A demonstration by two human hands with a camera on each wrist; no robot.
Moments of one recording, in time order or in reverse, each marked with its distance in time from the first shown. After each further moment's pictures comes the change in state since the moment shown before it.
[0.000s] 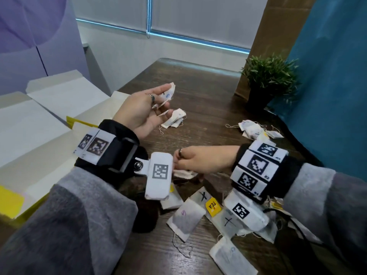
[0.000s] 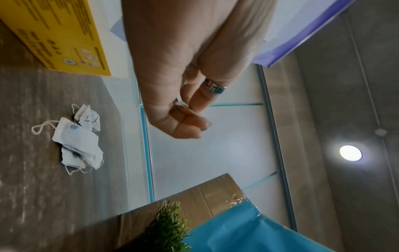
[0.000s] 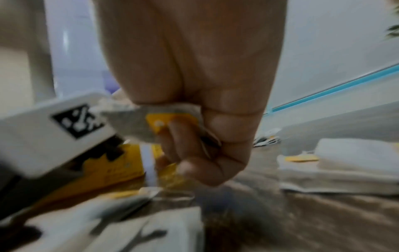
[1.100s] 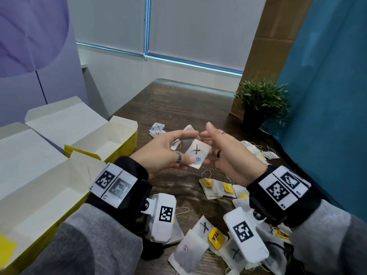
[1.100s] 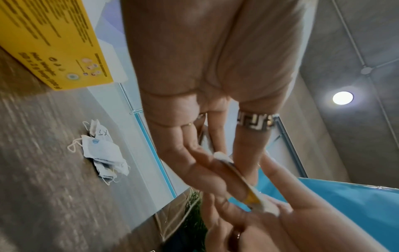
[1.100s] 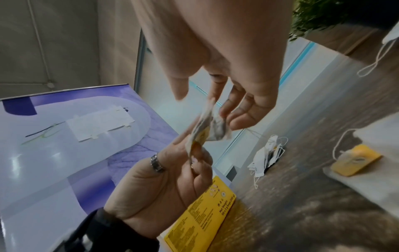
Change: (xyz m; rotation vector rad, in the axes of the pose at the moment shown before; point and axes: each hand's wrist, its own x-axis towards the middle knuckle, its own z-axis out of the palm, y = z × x) left_hand -0.007 -0.020 0.001 0.561 -0.449 0.003; right_hand -0.016 0.016 -0.032 1.036 0.701 -0.078
